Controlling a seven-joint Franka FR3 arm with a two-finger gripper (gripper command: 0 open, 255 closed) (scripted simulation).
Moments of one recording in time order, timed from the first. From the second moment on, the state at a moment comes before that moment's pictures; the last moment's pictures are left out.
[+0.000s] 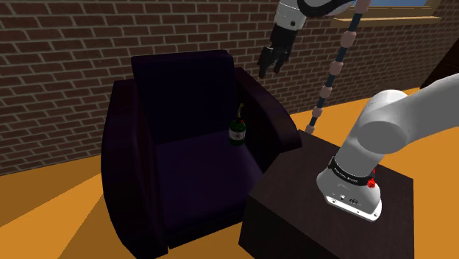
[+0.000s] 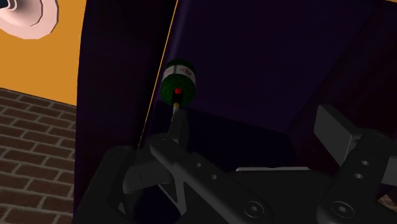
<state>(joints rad) -0.03 -0.73 -0.01 -2.58 0.06 2.01 0.08</state>
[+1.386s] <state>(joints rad) -0.17 0.03 0.01 -2.64 -0.11 2.95 0.27</state>
